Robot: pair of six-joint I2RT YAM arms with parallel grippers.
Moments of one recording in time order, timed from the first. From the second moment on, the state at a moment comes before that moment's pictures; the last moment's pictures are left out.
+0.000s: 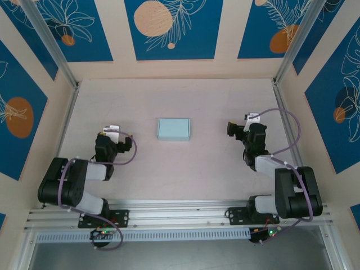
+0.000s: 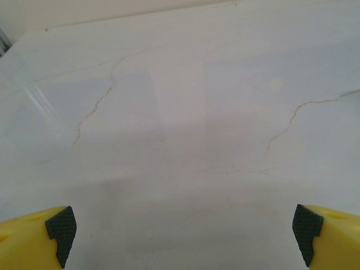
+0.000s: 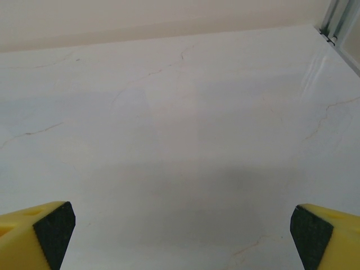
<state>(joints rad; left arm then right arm) -0.09 1.50 0.27 0.86 -0.05 0.08 0.04 1.33 0.41 0.54 0.05 0.10</state>
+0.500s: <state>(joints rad) -0.06 1.53 0.39 0.77 0.03 0.08 -0.01 1.52 0.40 0.68 -0.17 0.08</state>
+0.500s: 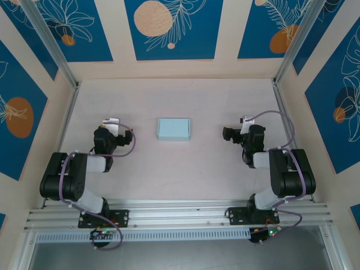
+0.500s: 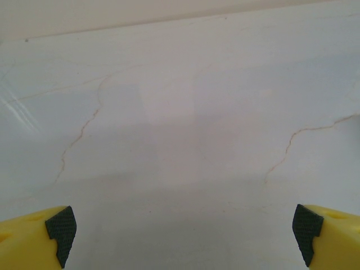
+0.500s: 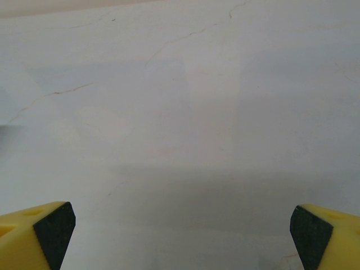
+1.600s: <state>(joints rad) -0.06 1.53 0.39 0.76 0.01 0.06 0.00 1.52 0.40 0.71 -0.18 0.08</state>
